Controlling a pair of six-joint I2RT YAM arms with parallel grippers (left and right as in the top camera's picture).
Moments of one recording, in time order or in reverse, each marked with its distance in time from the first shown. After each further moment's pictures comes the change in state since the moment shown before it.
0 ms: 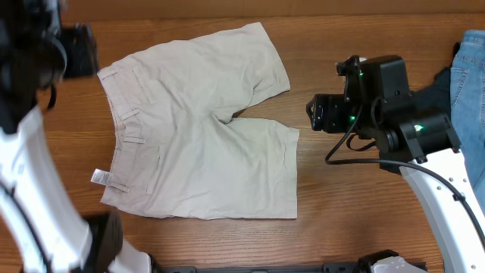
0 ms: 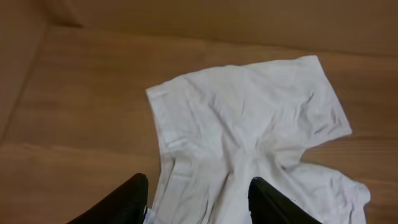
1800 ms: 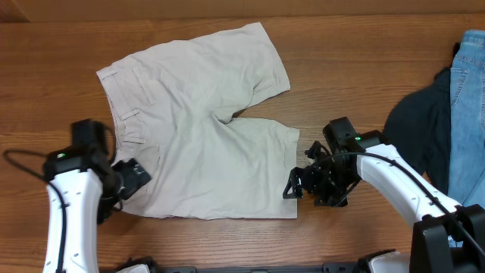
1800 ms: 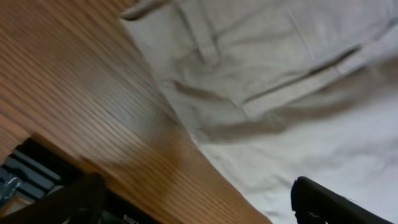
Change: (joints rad) left arm 0.132 -0.454 -1.666 0.452 -0.064 -0.523; right arm 0.008 0.199 -0.548 -0.002 -0.410 -0.034
